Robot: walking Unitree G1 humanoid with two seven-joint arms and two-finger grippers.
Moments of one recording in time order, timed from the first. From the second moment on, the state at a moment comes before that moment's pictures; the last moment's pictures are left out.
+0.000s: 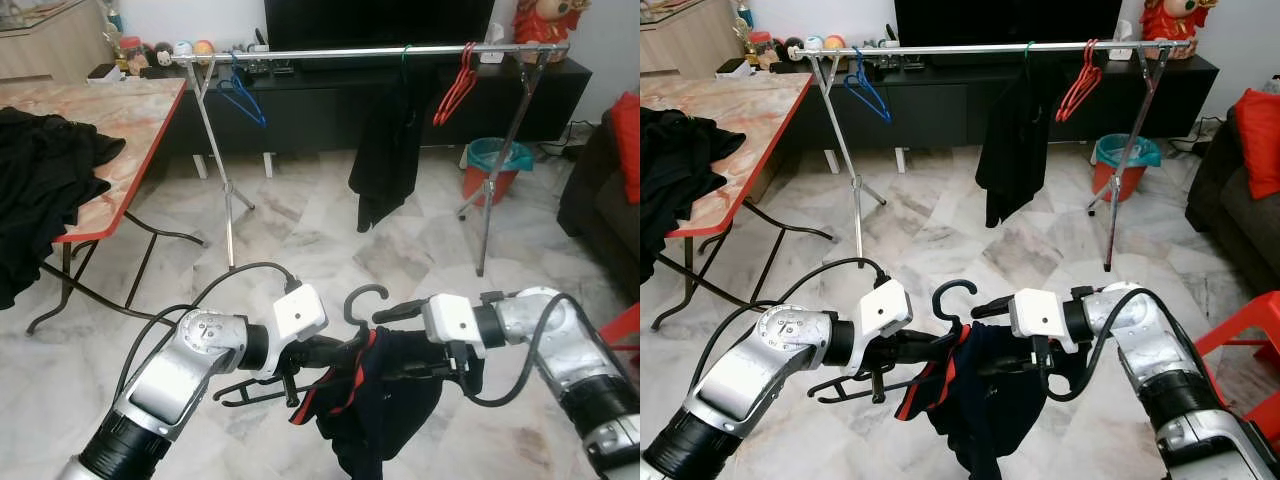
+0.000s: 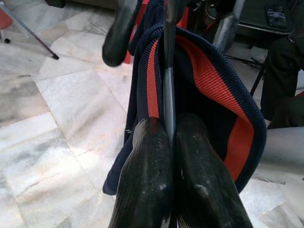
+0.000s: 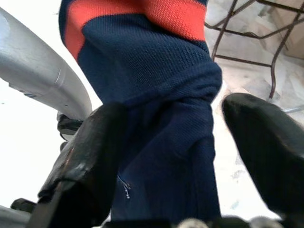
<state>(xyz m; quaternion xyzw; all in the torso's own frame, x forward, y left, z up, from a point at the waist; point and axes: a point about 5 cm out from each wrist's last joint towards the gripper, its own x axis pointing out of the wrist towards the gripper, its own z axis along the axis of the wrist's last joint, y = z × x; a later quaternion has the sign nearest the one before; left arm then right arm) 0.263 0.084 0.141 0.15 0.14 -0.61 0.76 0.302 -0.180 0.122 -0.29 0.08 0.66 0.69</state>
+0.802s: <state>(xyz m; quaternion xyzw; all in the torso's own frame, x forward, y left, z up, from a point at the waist) 0.269 0.080 0.151 0.16 0.13 -0.61 0.76 0.312 -0.175 0.127 -0.30 0.08 0.67 0.68</state>
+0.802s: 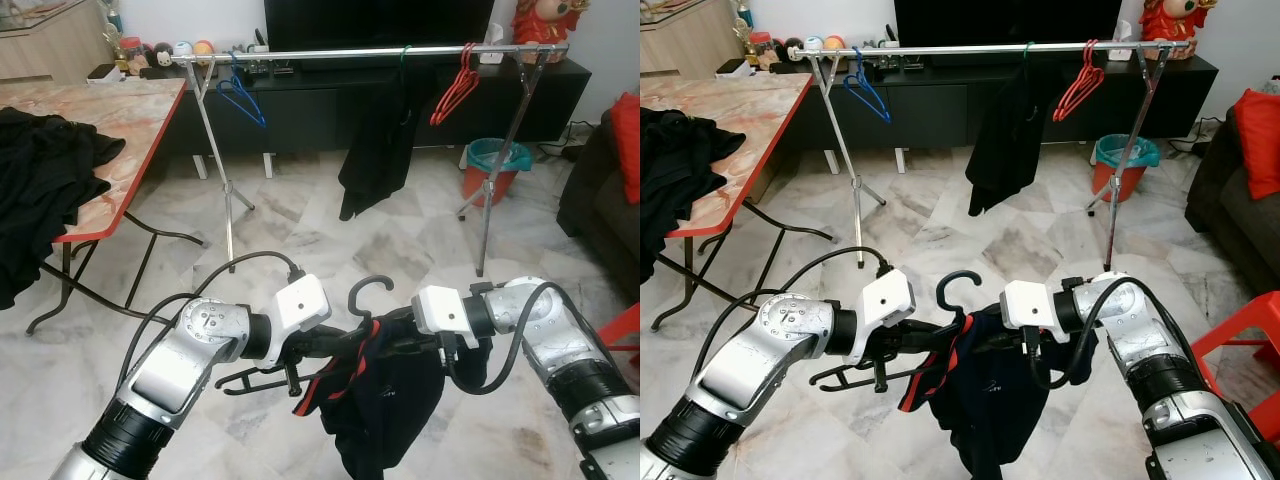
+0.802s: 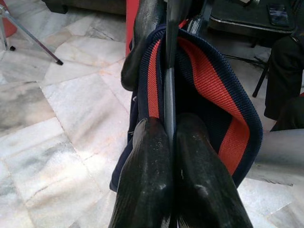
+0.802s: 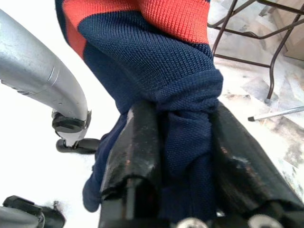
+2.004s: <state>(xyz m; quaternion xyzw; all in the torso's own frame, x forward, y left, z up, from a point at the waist) 0.271 0.077 0.147 0.19 0.13 -0.63 0.75 0.307 -0.172 0.118 -0.29 0.10 0.68 0.67</state>
